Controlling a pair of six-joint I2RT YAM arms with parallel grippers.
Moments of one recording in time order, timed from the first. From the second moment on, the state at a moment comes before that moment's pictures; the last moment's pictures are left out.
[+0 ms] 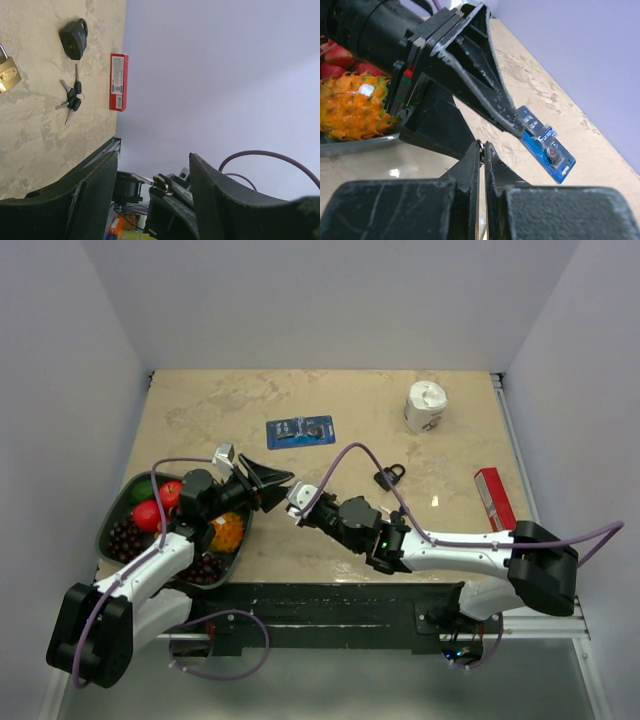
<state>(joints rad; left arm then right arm) -0.32 1.02 0.38 0.52 0.60 -1.54 1.18 1.37 0.74 0.60 0.29 -0.38</state>
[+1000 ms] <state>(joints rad) -0.33 1.08 0.38 0.57 0.67 -1.57 1.29 1.45 0.70 0.76 0.45 -0.68</state>
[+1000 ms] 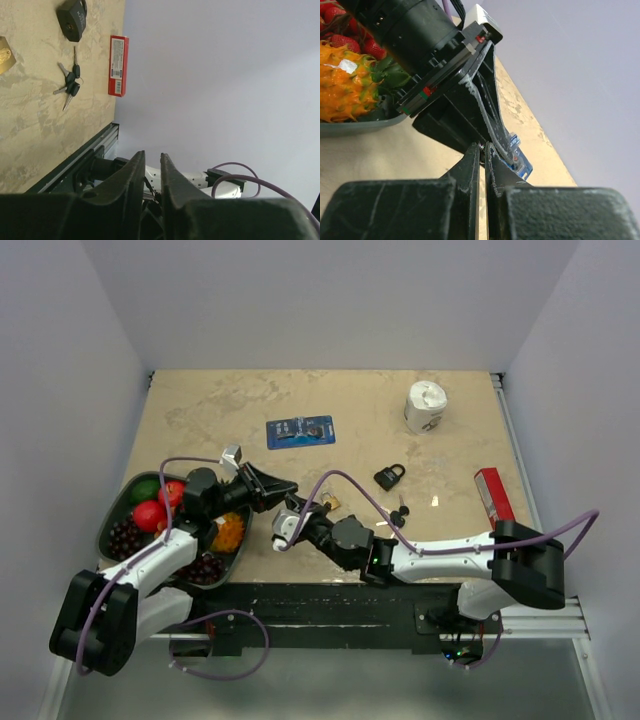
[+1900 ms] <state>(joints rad) -0.31 1.14 0.53 0.49 0.60 -1.09 1.20 1.30 0.68 0.60 0.36 -0.47</state>
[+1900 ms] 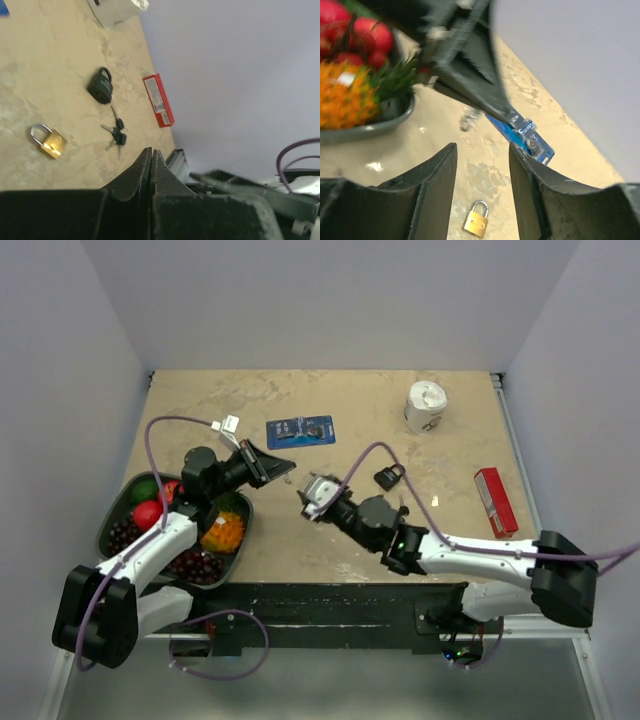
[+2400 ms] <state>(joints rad) -0.31 1.03 0.59 0.57 0.66 -0.62 0.72 1.20 0.66 0.72 -0.33 0.27</state>
